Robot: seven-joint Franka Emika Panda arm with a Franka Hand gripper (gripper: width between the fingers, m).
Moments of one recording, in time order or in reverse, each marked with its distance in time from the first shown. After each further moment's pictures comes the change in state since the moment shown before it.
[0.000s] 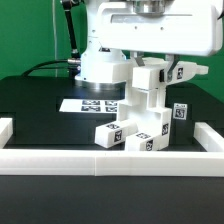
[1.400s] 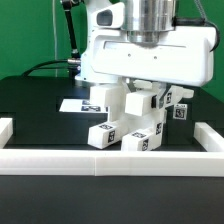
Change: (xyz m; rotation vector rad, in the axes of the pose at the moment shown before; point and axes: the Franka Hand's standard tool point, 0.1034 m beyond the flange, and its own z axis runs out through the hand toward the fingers) arm 0.012 0.009 0.042 -0.018 0.045 -0.087
